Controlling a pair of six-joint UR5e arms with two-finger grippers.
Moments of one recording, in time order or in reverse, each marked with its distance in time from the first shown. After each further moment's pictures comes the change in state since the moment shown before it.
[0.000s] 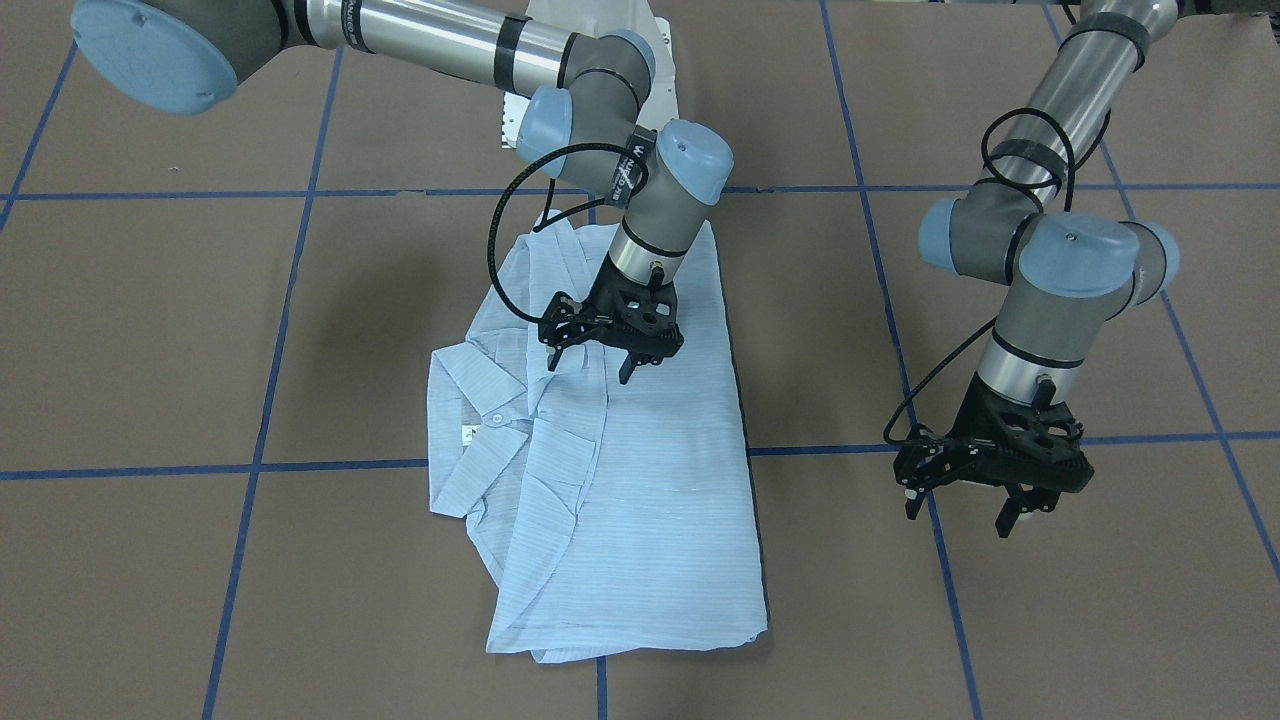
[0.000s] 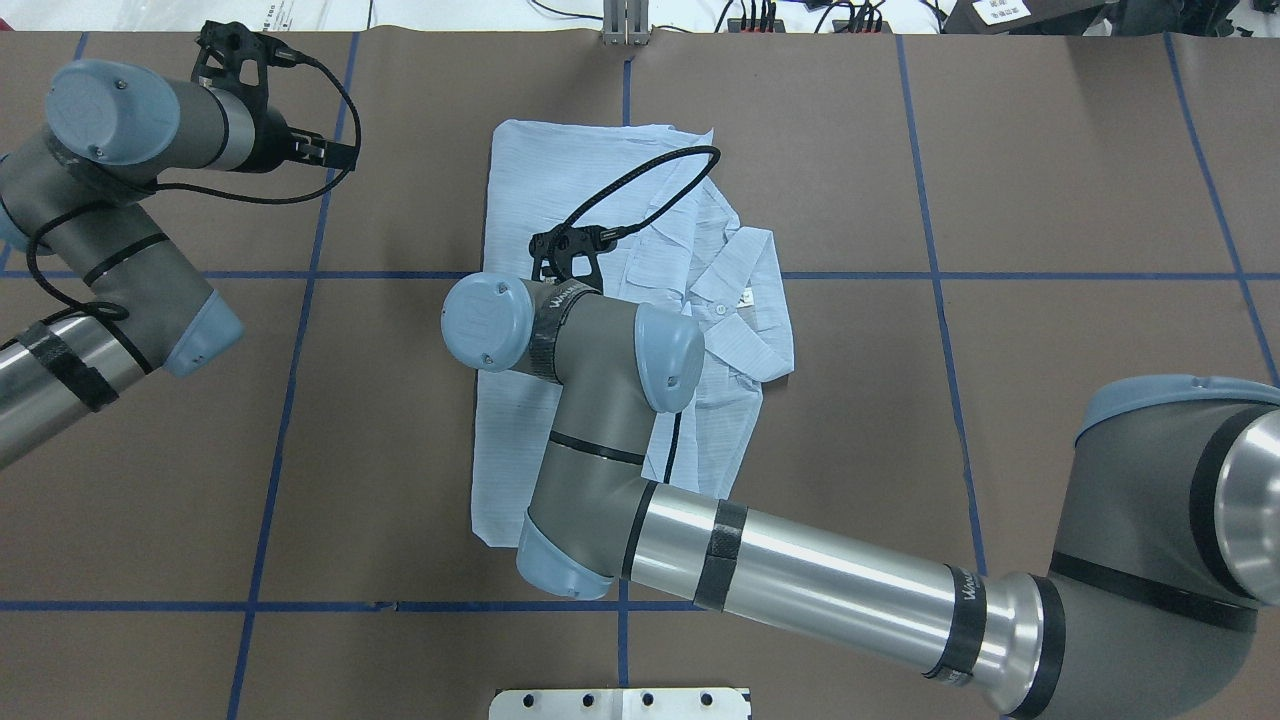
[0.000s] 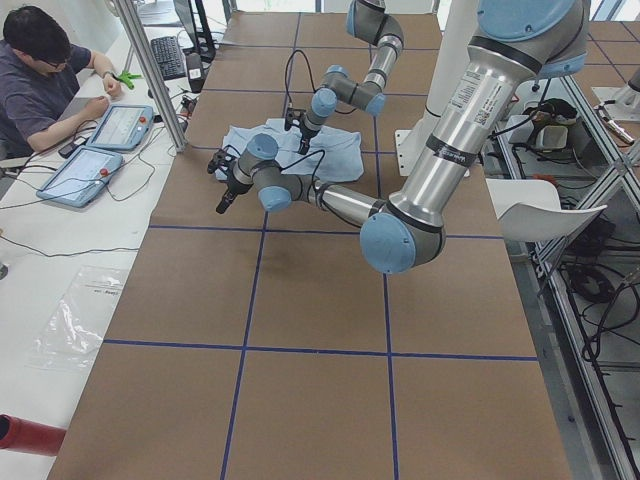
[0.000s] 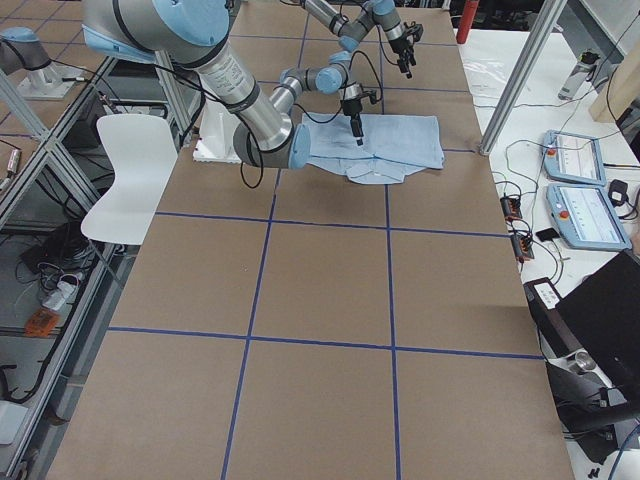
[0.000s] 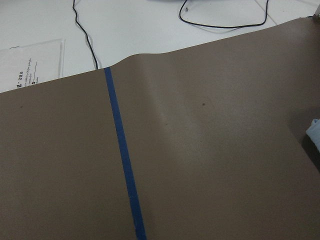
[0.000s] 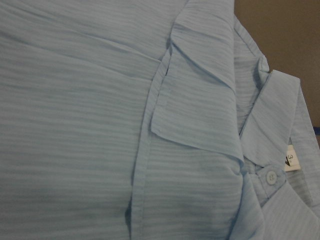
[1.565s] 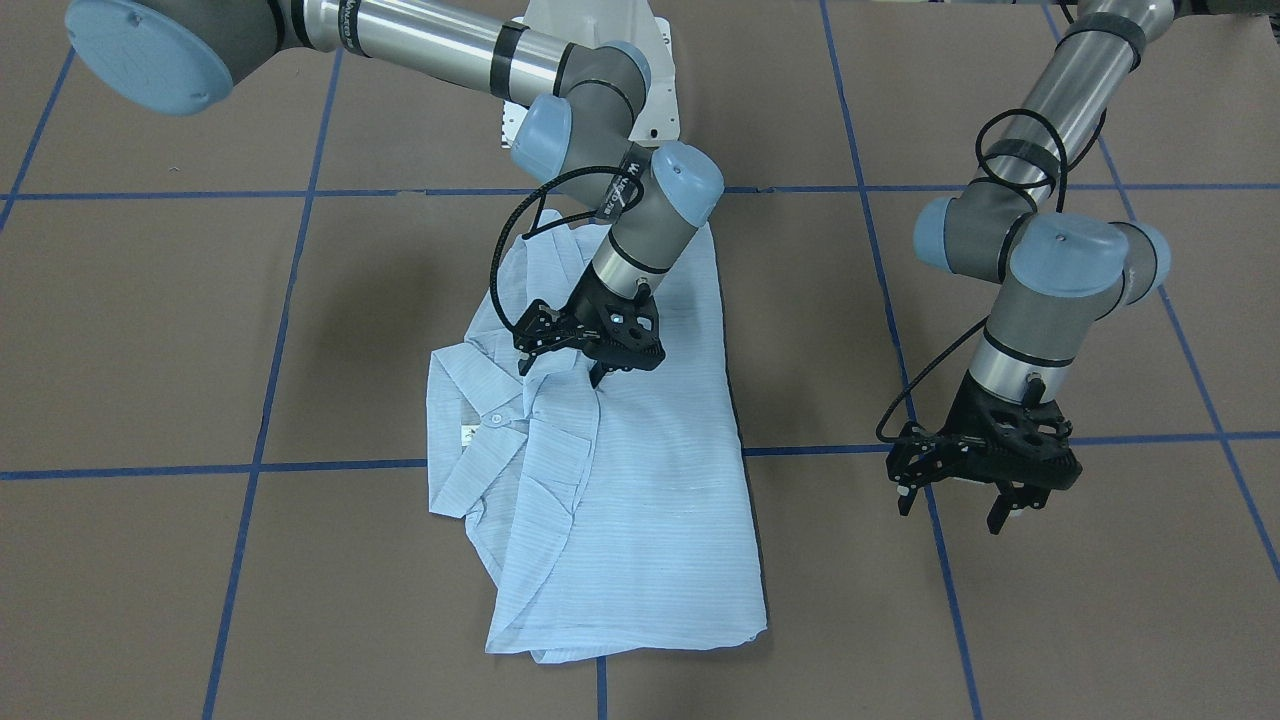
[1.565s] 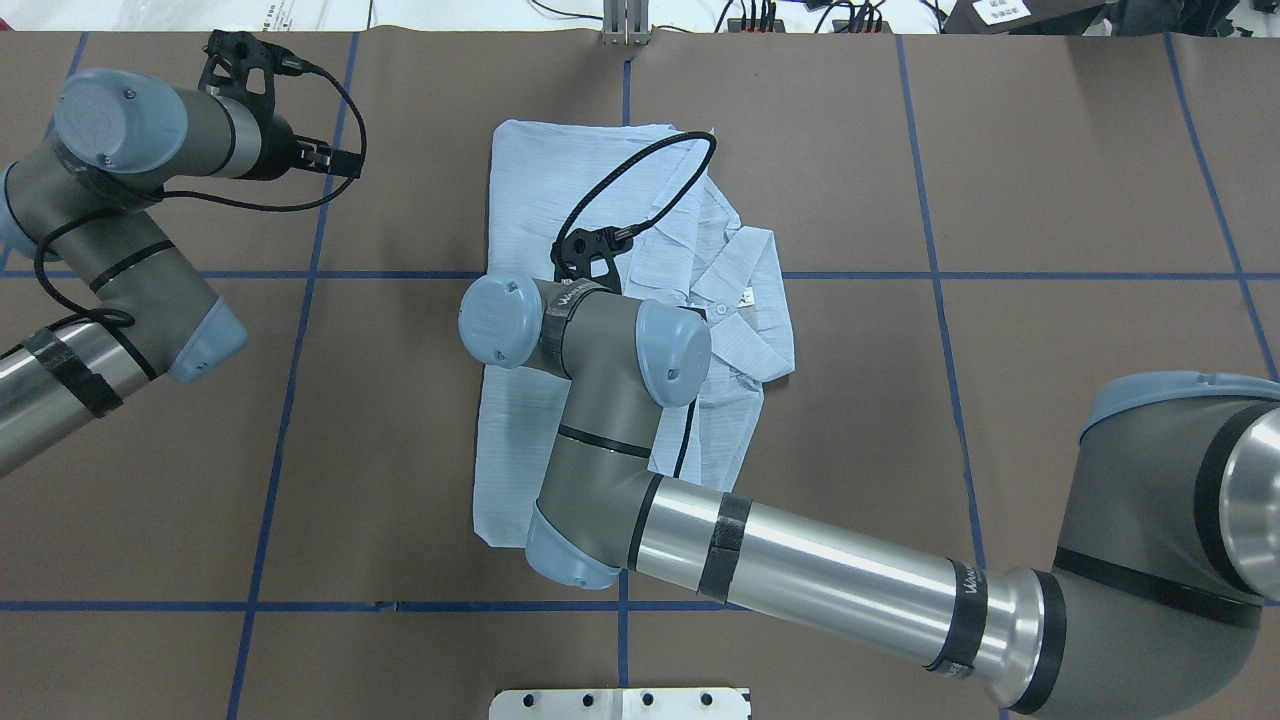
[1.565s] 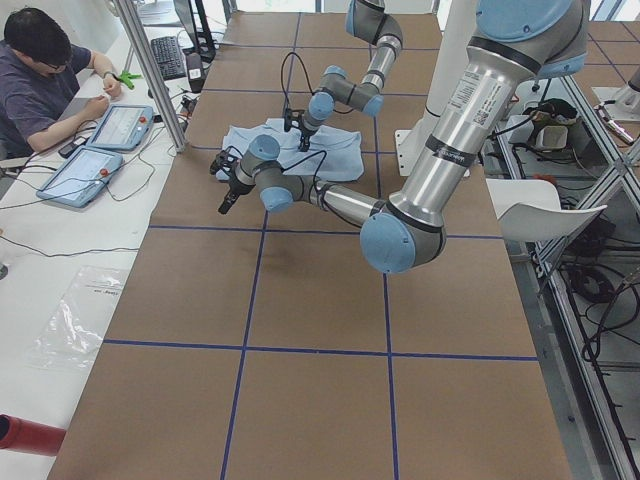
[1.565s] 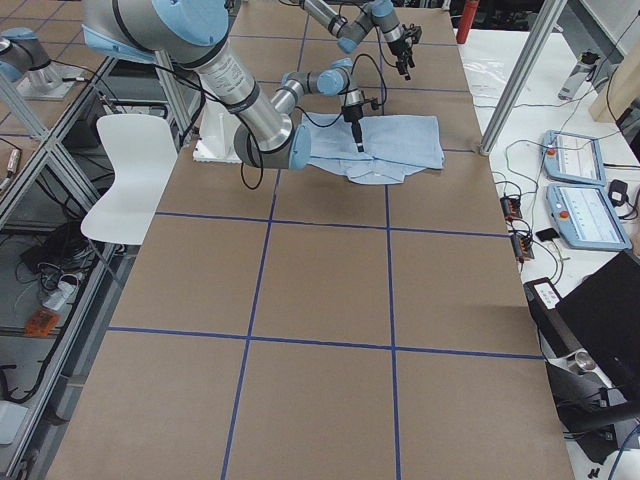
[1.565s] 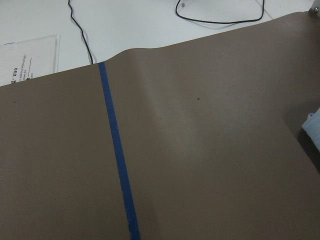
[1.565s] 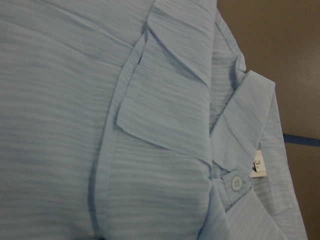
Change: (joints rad) left arm 0.013 0.004 0.001 -0.004 0.003 -0.004; right arm 0.013 -0.003 -0.007 -0.099 -0.009 -0.089
